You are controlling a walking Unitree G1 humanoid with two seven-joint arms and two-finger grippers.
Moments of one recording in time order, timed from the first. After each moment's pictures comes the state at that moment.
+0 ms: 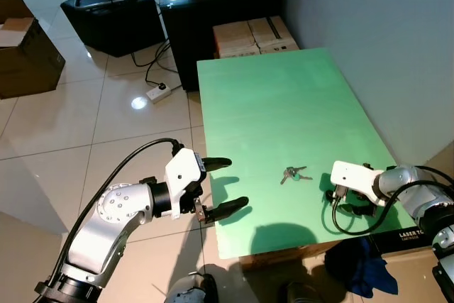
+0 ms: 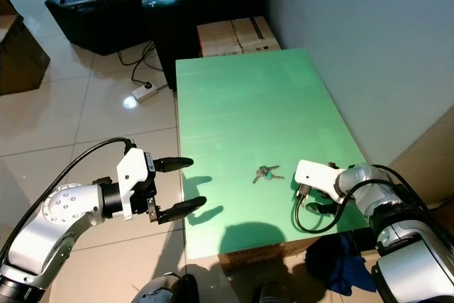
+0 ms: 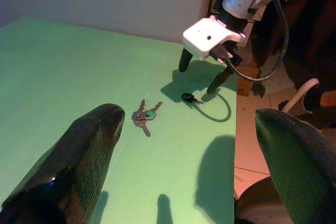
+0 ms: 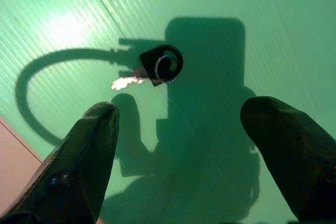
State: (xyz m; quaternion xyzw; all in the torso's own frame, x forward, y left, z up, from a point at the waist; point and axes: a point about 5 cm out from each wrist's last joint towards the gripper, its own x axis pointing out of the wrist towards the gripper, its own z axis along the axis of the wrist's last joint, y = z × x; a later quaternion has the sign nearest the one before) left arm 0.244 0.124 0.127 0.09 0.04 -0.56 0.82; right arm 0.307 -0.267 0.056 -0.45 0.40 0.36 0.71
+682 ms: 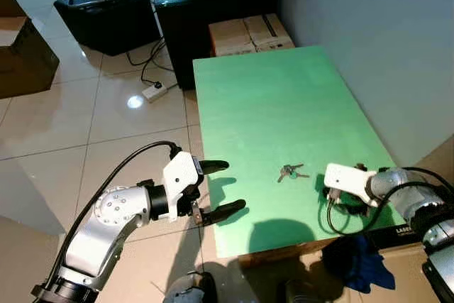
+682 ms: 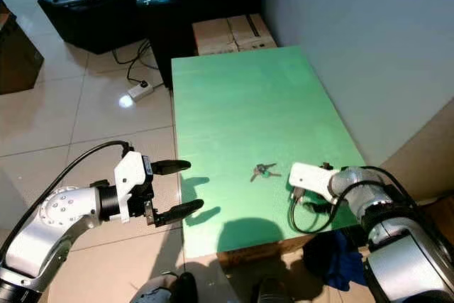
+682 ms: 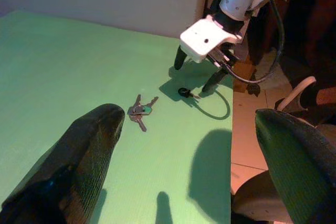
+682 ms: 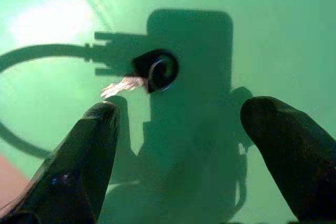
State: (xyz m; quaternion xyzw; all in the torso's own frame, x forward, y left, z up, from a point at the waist) left arm 0.241 0.129 0.123 0.09 0.04 -0.56 0.82; right arm 0.313 -0.257 0.051 -0.48 0.37 0.35 0.72
